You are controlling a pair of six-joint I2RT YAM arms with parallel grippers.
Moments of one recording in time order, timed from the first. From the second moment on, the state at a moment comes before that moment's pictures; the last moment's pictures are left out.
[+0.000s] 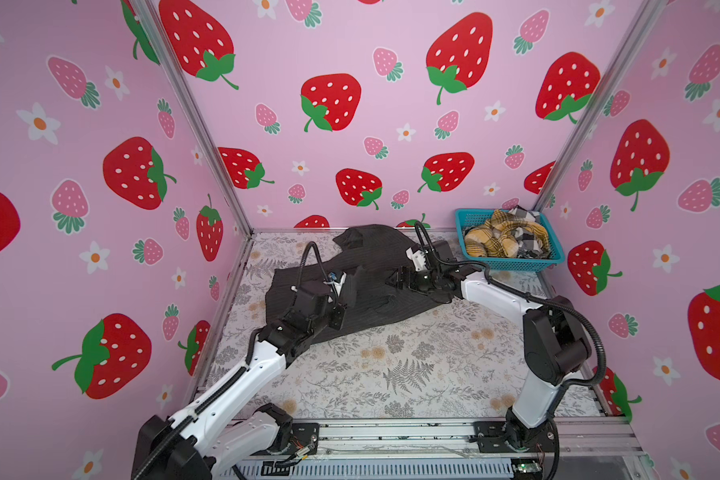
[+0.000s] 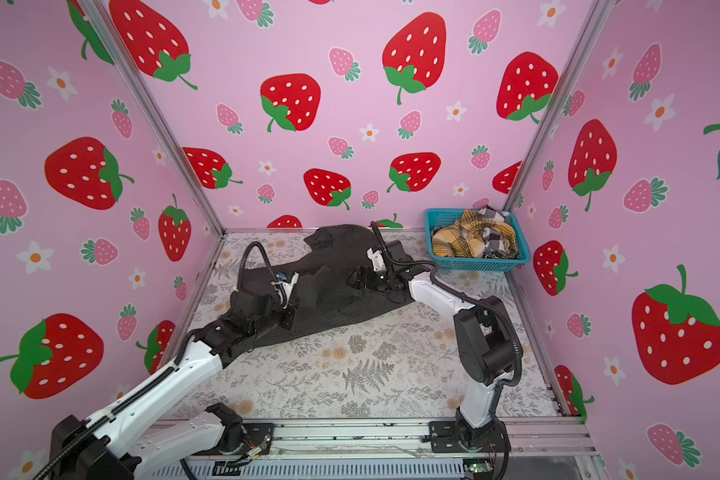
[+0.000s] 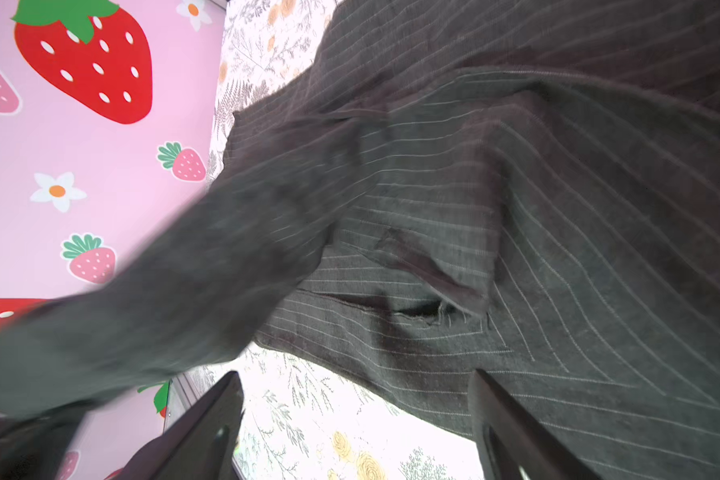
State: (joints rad) left arm -0.56 1.09 0.74 -0.33 -0.16 -0.02; right arm 0.59 1.79 1.26 -0.27 -0.49 0.60
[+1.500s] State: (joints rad) left arm -0.55 1.06 0.52 -0.17 0.25 -1.74; right arm 0.76 1.82 1.29 -0.26 -0.41 0.75
